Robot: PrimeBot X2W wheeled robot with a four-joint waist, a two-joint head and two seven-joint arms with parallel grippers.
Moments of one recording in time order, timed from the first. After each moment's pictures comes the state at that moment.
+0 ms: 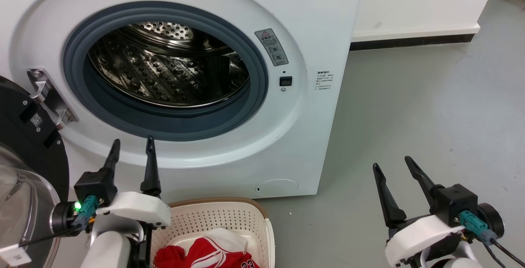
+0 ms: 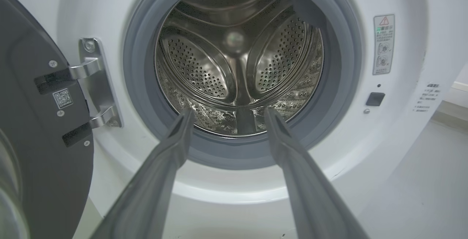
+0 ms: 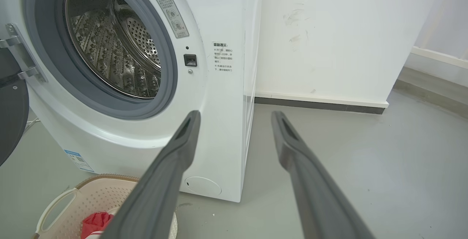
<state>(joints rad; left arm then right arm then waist) -0.22 0.21 -0.12 0.33 -0.33 0.09 -0.26 -0.01 -0.05 0.09 0.03 0.05 0.13 -0.05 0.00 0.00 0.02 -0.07</state>
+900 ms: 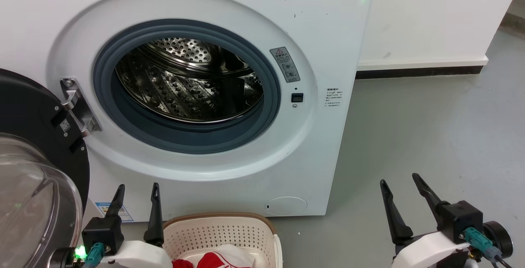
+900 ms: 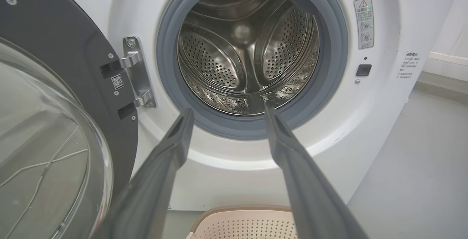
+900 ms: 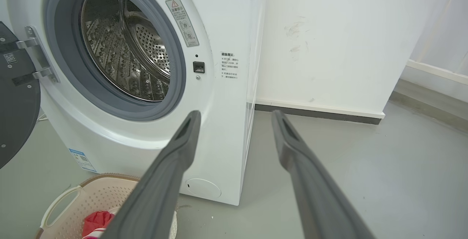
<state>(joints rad) 0.05 0.26 -0.16 0.04 -0.27 0.16 -0.15 0.07 -0.05 0.06 -0.02 0.03 0.13 -0.03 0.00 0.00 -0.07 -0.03</state>
